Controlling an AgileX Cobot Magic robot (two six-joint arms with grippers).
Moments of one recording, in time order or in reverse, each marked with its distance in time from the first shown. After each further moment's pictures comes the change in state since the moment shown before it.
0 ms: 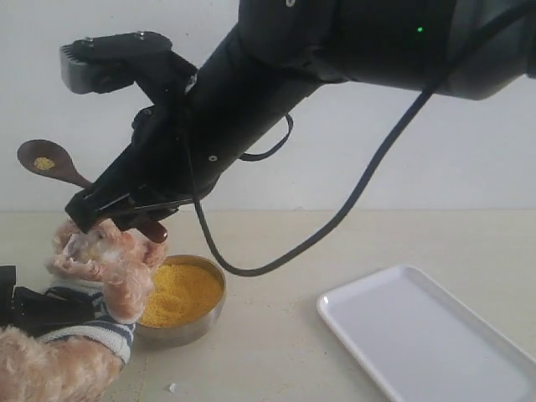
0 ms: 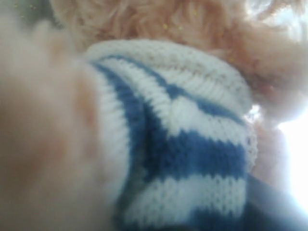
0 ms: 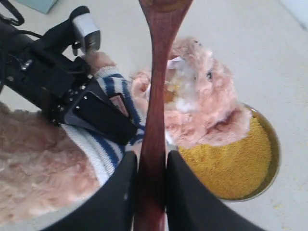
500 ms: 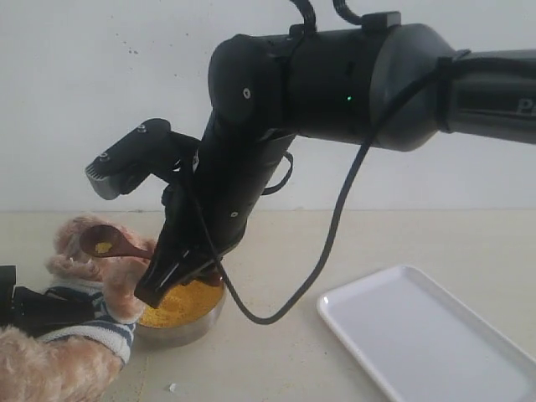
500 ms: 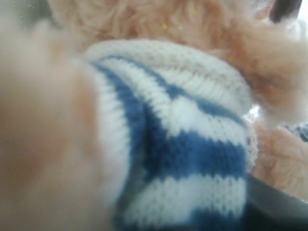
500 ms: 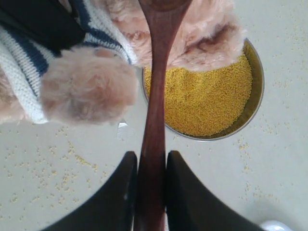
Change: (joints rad) left arm 0.000 0.000 0.000 0.000 0.002 0.000; right arm 0.005 0.102 0.000 -0.256 0.112 -0.012
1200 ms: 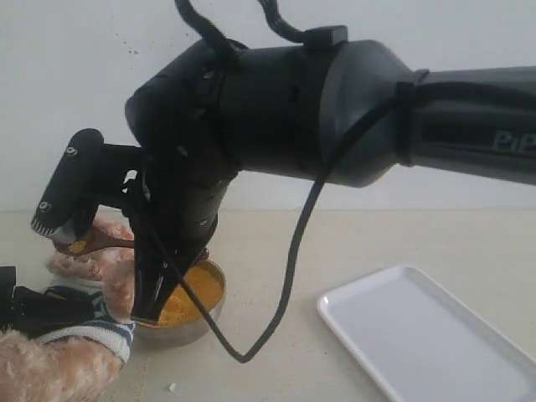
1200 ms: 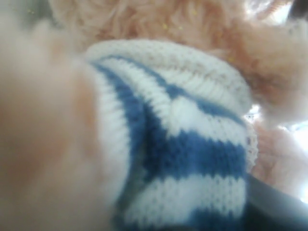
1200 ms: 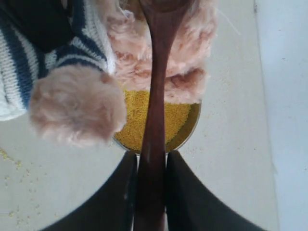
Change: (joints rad) left arm 0.000 0.000 0.000 -0.006 0.000 0.025; right arm 0.147 0.006 0.000 -0.431 -0.068 0.042
